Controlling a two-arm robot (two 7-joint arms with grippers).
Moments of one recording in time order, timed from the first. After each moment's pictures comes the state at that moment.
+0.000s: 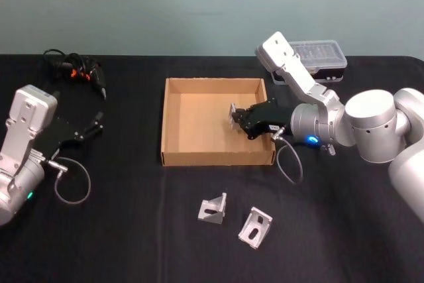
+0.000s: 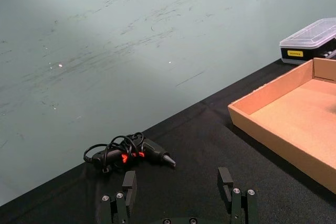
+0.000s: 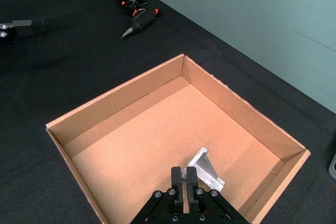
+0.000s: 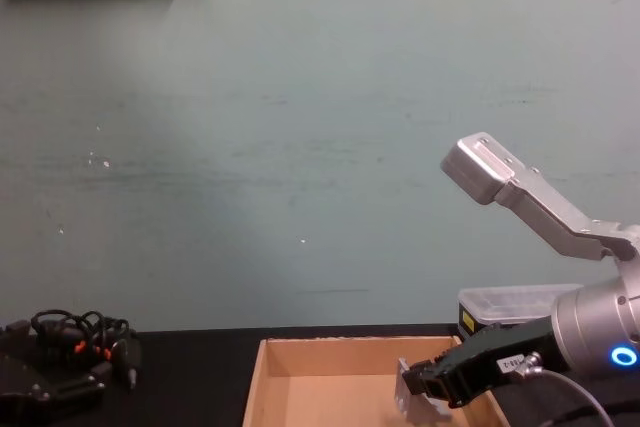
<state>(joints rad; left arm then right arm) -0.20 0.60 0.45 -1.41 -0.25 -0.12 0.03 0.63 0.33 -0.58 -1.14 0.18 0.37 0.54</state>
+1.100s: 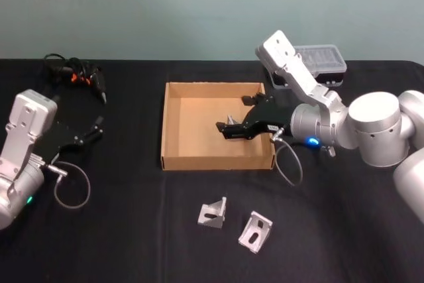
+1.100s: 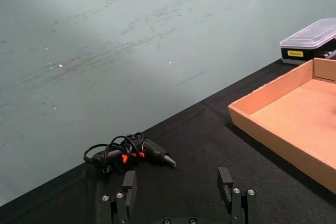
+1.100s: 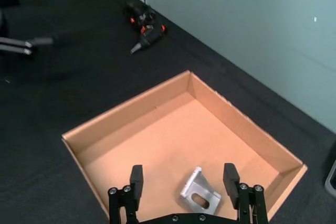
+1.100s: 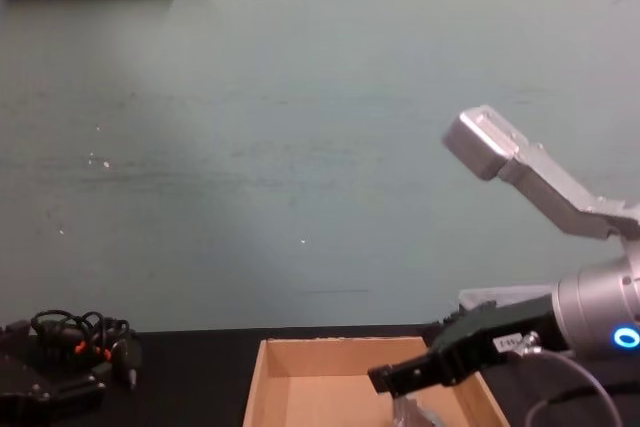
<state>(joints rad) -0.20 0.60 0.45 -1.41 -0.25 -0.12 0.03 0.60 0.35 -0.56 -1.23 0.19 0.37 0.54</state>
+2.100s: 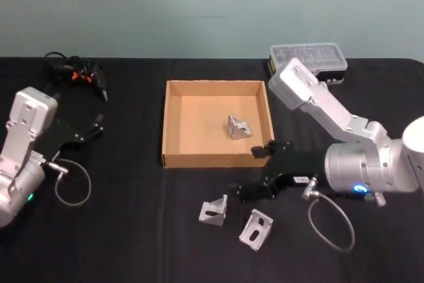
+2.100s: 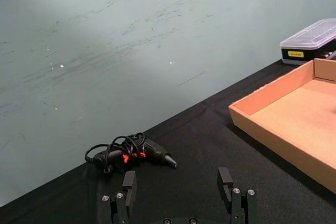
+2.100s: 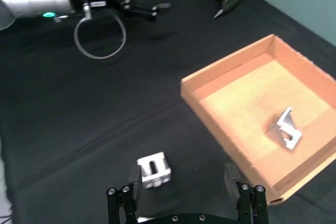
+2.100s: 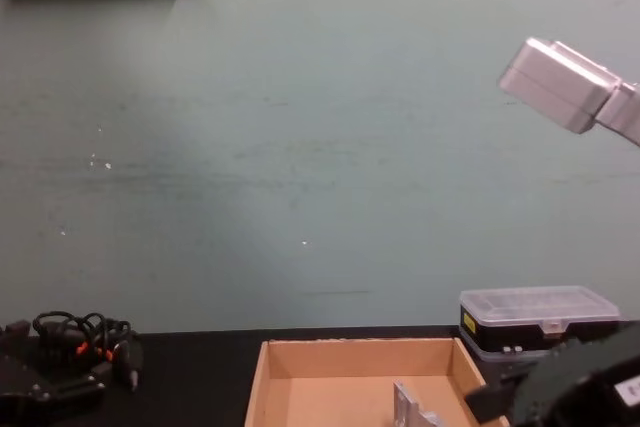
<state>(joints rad) -0.20 0.60 0.45 -1.41 -0.25 -0.12 0.03 0.37 0.63 -0.54 -1.83 0.33 0.73 0.58</state>
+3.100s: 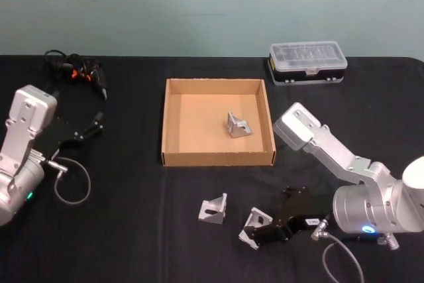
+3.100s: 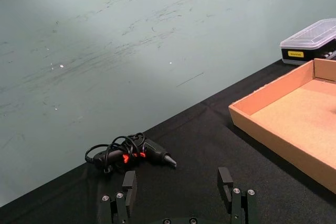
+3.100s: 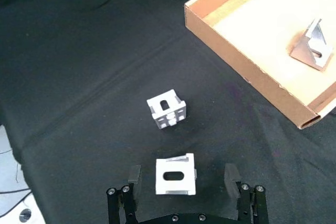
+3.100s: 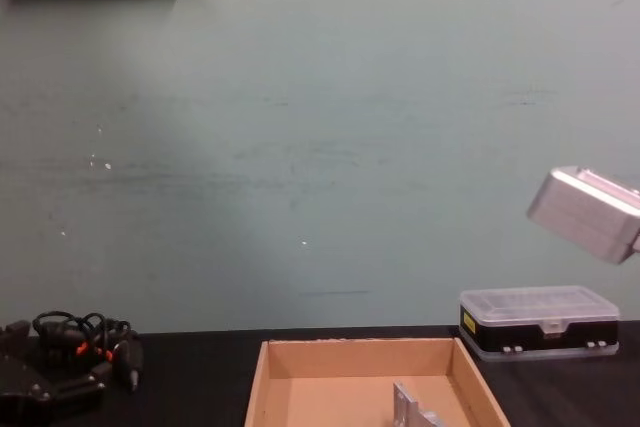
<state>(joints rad) -0.20 0.60 0.45 -1.41 -0.25 -0.12 0.03 0.25 0.68 -0.53 -1.89 0.39 0.88 0.47</state>
